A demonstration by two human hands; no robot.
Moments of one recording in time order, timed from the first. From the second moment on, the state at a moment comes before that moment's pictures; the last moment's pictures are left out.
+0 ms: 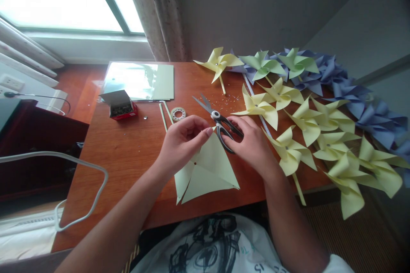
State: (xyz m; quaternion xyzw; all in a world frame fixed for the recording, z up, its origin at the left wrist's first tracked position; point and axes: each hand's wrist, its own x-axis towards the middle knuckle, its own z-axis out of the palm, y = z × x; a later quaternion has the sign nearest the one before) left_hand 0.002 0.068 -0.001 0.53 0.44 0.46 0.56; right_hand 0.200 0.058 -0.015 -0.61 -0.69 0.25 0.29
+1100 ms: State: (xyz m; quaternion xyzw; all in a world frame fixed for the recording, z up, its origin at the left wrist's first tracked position) left_hand 0.002 0.068 -0.003 0.53 0.44 0.47 0.55; right_hand 0.196 0.060 0.003 -0.59 -0.74 0.14 0.29
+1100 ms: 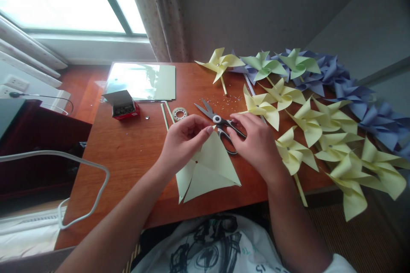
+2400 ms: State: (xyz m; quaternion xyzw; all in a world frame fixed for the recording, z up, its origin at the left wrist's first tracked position) left_hand 0.000 0.071 -0.004 0.47 0.42 0.45 0.63; right_hand 0.181 0.083 -0.007 -0.41 -0.60 0.57 0.39
